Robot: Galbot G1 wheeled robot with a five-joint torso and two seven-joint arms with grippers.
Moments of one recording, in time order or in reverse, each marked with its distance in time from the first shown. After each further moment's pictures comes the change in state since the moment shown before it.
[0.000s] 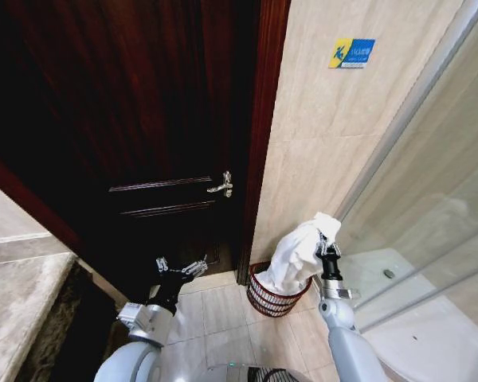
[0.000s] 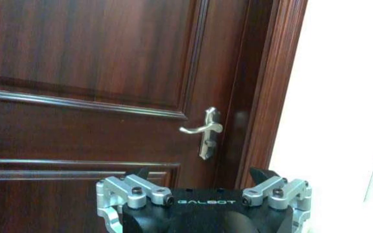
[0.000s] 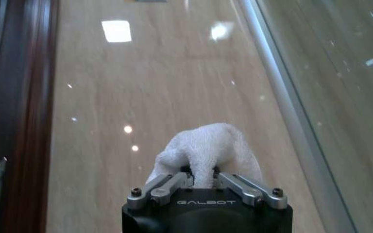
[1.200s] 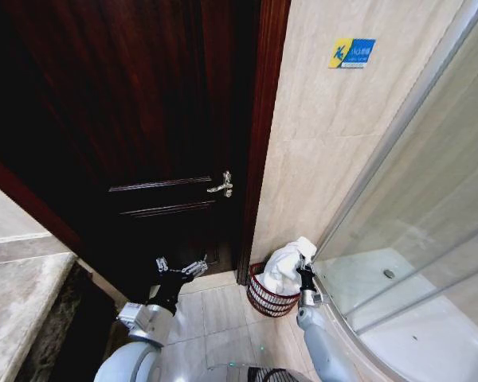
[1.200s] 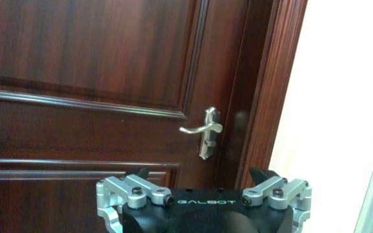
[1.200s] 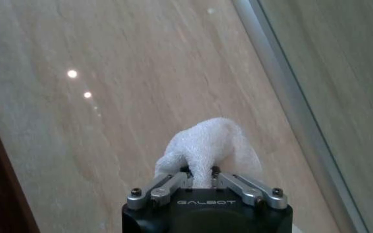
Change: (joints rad) left arm 0.000 0.000 0.000 0.000 0.000 0.000 0.000; right arm 0.176 0.098 -0.075 -0.493 0.135 -0.055 -0.022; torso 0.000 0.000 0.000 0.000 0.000
